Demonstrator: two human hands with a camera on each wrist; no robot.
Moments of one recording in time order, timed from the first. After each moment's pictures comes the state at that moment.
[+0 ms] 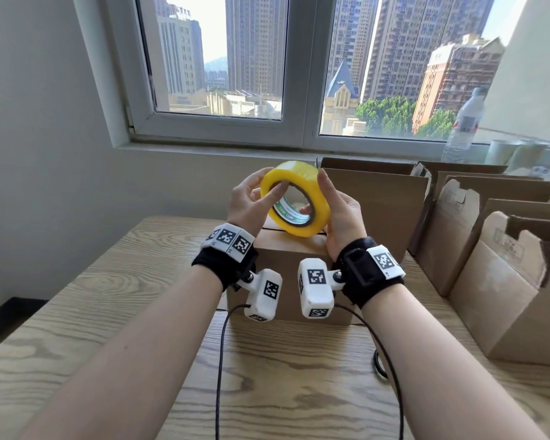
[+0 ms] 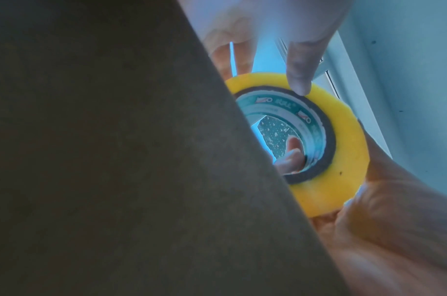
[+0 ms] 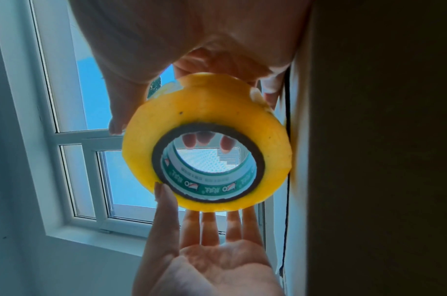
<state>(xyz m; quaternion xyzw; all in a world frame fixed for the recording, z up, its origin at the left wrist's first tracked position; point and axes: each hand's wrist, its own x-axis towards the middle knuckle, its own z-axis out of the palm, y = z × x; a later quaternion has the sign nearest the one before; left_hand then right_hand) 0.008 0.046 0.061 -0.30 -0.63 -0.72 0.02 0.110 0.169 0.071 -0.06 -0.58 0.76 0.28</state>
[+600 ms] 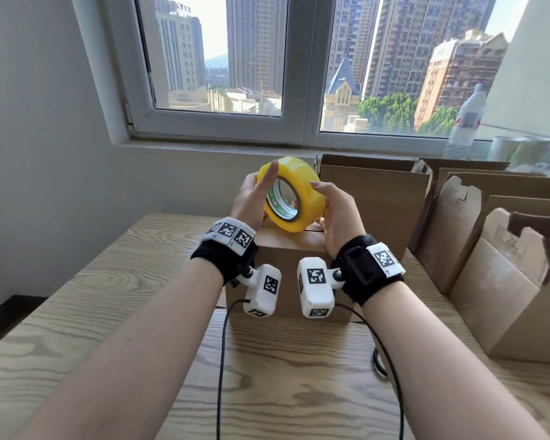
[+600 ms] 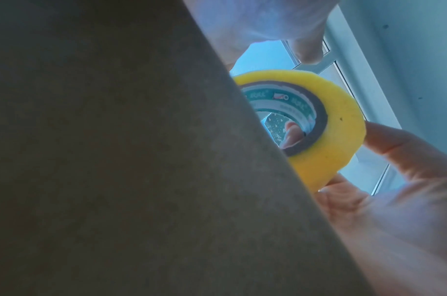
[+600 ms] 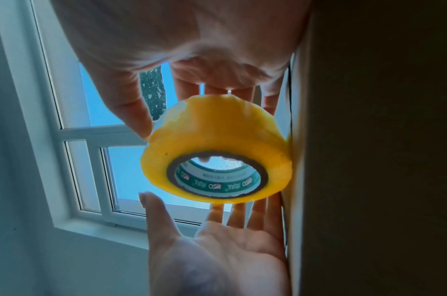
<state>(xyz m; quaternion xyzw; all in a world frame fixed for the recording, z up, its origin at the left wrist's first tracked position) -0.005 0.057 0.062 -0.22 -0.67 -0.71 -0.05 0.103 0.168 0.070 -0.08 -0.60 0.75 0.28</state>
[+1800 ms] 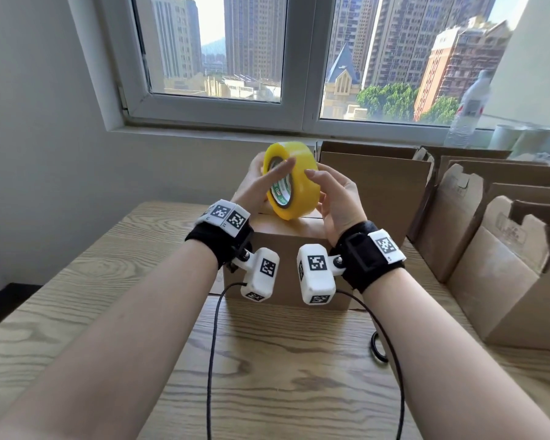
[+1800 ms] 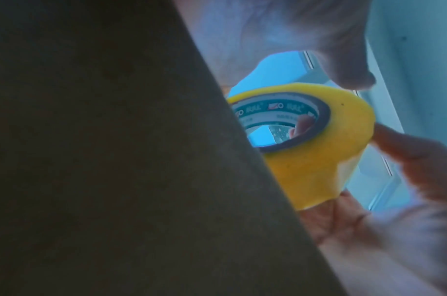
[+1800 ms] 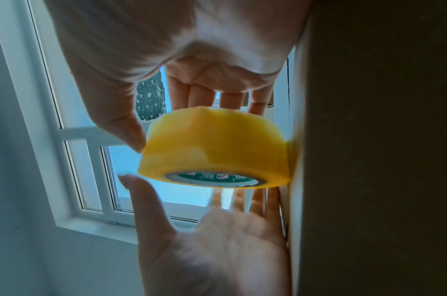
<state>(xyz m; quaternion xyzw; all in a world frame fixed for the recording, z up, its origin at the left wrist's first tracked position) 0.012 0.052 0.071 -0.30 -0.65 -0.69 -0.12 0.106 0.171 0.068 -0.02 -0.59 0.75 0.29</state>
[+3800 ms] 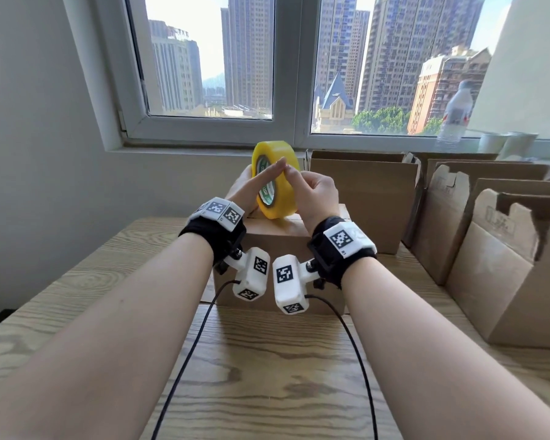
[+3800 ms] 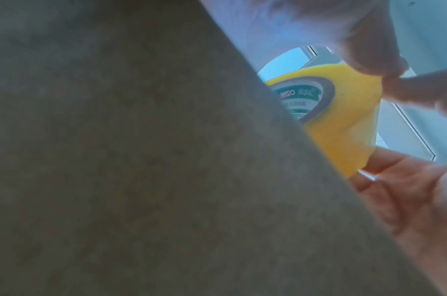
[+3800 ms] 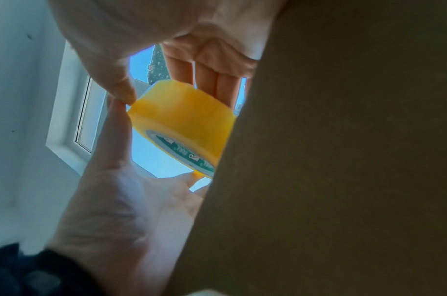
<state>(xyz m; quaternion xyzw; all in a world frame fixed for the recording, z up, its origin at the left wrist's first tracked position) 0.004 0.061 0.068 -0.31 -0.63 -0.70 -0.14 0.093 0.164 0.061 -0.08 -0.75 0.53 0.40</state>
